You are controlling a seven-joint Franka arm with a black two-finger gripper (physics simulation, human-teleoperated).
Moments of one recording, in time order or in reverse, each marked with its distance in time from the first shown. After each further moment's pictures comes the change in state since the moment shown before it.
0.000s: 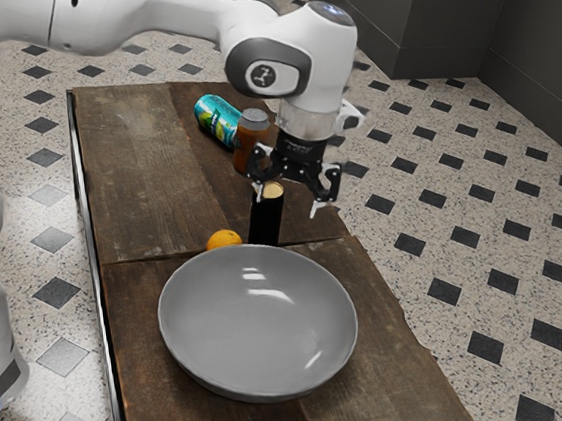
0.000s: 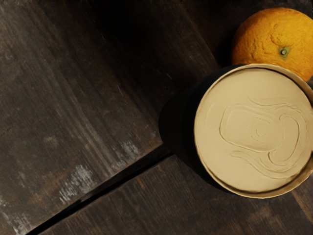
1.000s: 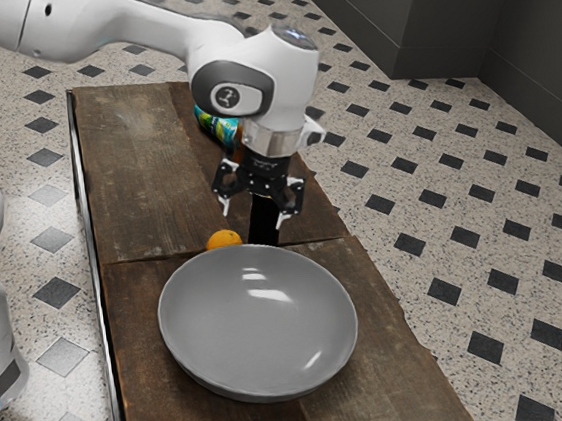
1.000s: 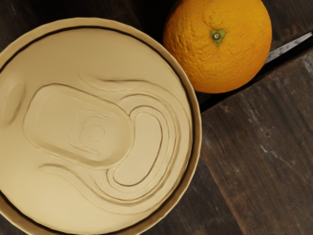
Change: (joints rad) arm 0.001 -0.105 0.041 -0.221 0.023 0.090 -0.028
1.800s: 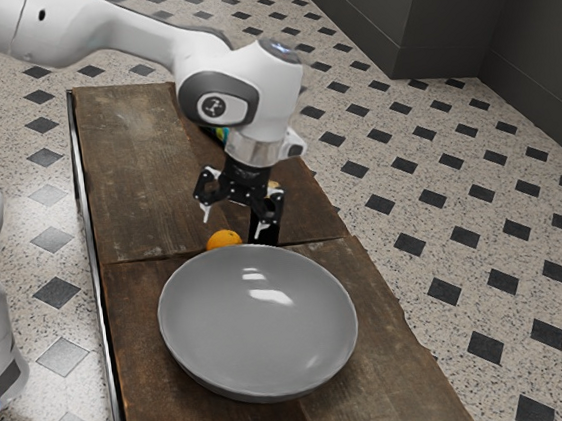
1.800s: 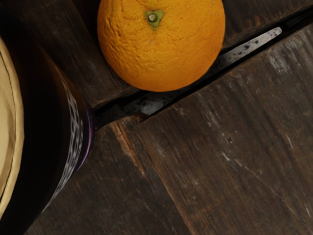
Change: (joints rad) arm 0.000 -0.046 0.031 -0.102 0.000 0.005 0.040
